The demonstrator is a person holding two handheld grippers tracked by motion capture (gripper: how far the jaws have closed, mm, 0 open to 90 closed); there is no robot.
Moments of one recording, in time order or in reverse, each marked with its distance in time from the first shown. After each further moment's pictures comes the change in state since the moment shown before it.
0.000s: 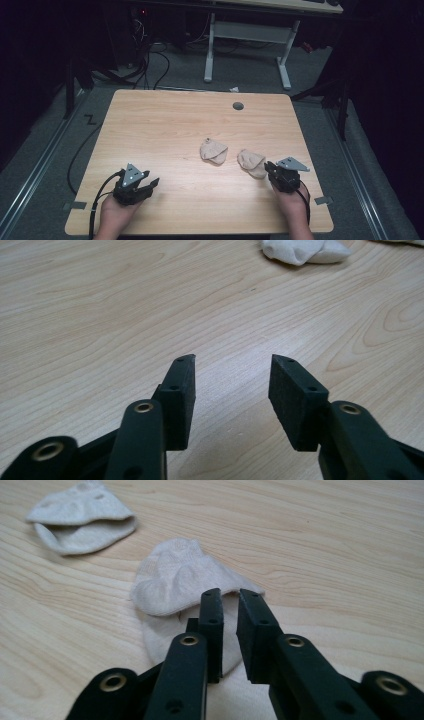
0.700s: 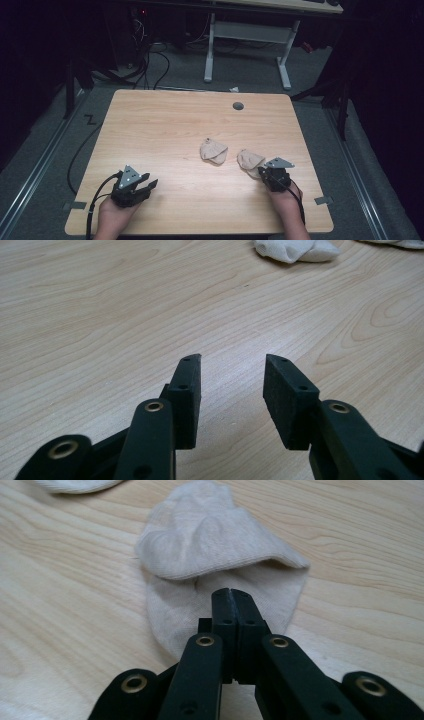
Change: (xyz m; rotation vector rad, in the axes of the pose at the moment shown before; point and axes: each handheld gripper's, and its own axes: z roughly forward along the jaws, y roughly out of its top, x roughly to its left) left arm 0.001 -0.004 -0.005 0.000 -0.030 -0.008; right arm 0.013 -0.006 0.025 0.146 0.035 -0.072
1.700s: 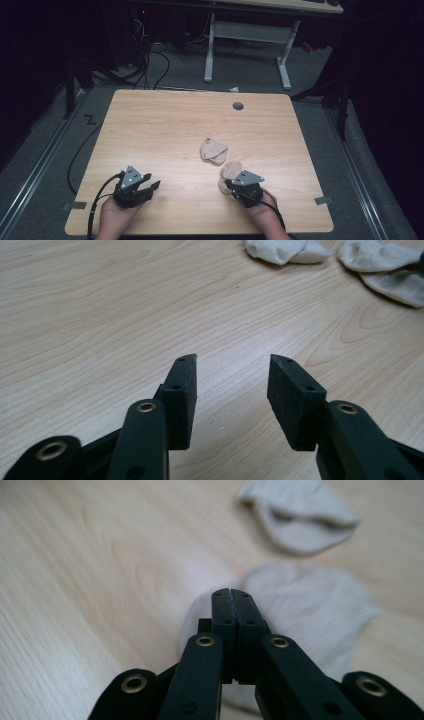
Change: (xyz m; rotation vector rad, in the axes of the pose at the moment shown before) left arm -0.004 0.002 0.002 -0.004 -0.022 -0.005; right arm 0.094 0.017 -0.017 -0.092 0.234 -0.221
